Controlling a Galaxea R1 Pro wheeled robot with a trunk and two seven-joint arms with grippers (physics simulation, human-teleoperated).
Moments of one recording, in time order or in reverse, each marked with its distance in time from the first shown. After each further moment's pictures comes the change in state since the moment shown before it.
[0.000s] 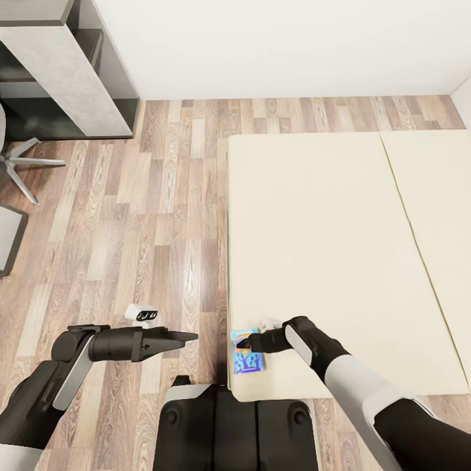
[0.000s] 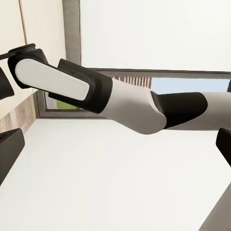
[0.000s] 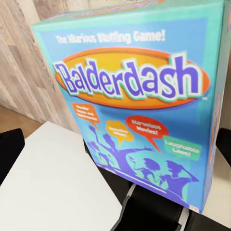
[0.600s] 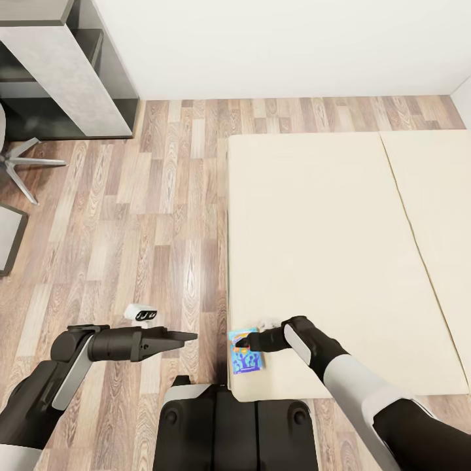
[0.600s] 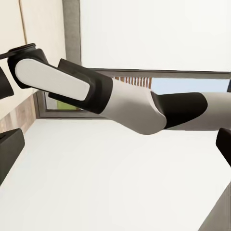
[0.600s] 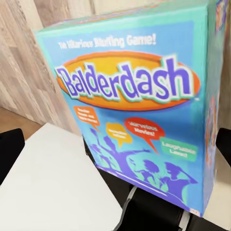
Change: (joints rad) left arm 0.000 0.003 0.001 0.000 0.001 0.000 -0.002; right arm 0.000 0.005 0.000 -0.005 -0.001 -0.007 -0.006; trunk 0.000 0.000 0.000
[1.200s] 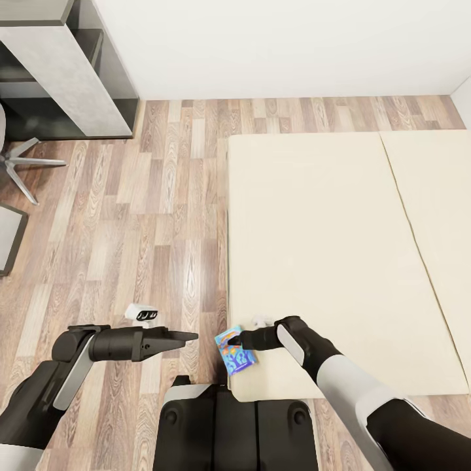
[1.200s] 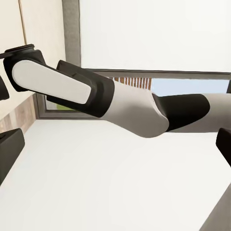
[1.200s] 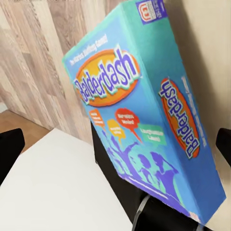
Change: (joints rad) left arm 0.000 -0.006 0.000 0.000 0.000 0.000 0.004; right arm 0.000 0.036 0.000 -0.002 -0.005 -0.038 -0.001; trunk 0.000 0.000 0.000
